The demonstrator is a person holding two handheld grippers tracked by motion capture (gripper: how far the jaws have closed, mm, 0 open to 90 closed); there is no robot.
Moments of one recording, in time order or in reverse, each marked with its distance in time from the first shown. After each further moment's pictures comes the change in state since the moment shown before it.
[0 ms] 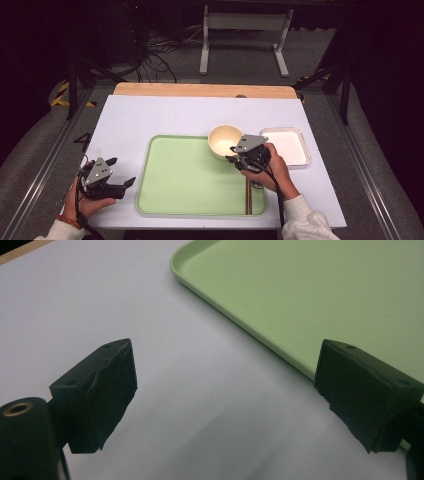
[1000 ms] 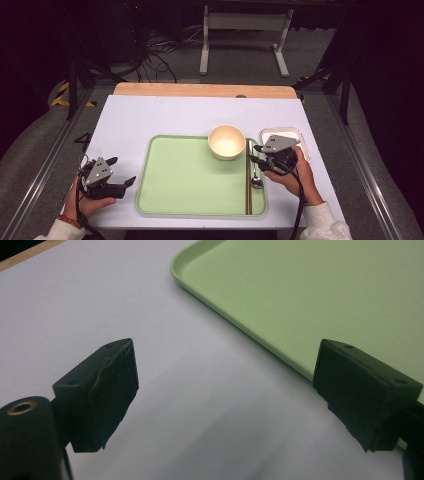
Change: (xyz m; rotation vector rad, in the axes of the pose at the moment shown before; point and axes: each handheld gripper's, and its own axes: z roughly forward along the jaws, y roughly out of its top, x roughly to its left) left arm 0.000 0.001 0.000 -0.012 0.005 0.009; right arm -0.021 -0.037 -0.046 -0.018 -0.081 0.090
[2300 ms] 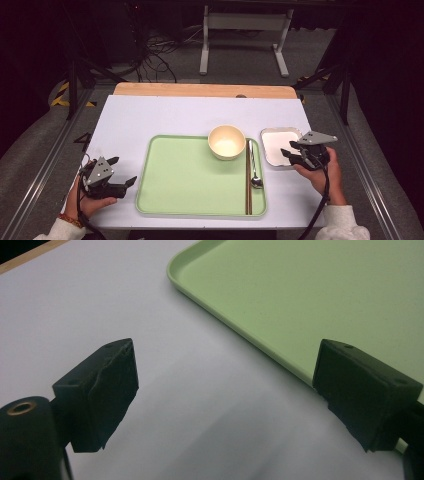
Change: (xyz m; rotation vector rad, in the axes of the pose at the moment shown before) left arm -0.002 0.002 0.003 0.001 -0.006 0.008; right arm -0.063 -0.067 -0.028 0.047 -0.180 0.241
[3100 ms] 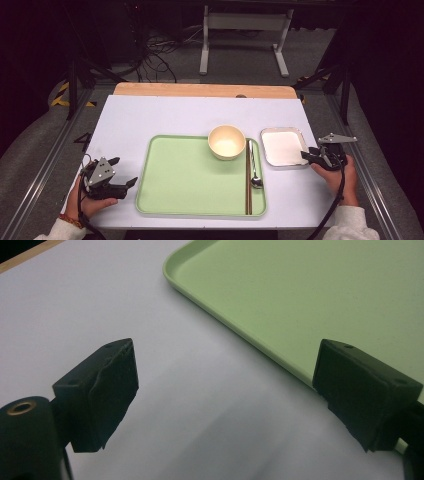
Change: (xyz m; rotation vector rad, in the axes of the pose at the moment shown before) left arm -0.002 0.000 0.000 0.008 0.001 0.011; right arm -0.054 -0.048 0.005 0.105 -0.060 0.232
